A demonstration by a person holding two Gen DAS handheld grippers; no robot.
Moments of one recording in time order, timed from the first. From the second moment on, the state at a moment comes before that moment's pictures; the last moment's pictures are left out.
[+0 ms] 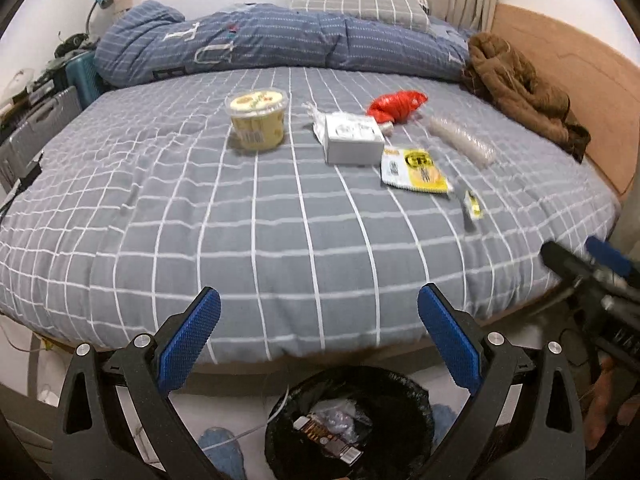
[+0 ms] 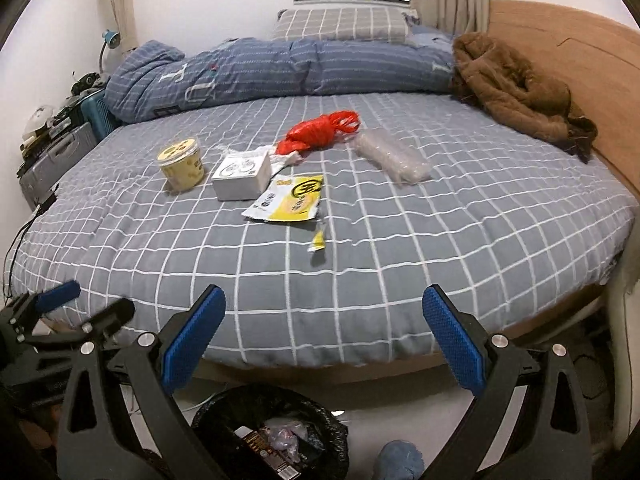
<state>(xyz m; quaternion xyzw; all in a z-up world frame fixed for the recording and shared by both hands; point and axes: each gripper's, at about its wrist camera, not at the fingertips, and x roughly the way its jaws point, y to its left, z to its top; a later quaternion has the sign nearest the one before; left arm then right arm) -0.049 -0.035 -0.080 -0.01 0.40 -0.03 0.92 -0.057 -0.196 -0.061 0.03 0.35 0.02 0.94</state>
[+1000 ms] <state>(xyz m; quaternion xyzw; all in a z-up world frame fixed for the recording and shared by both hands) 0.139 0.027 -0.083 -0.02 0.40 0.03 0.92 0.098 -0.149 -0.085 0.00 0.39 0.04 0.92</state>
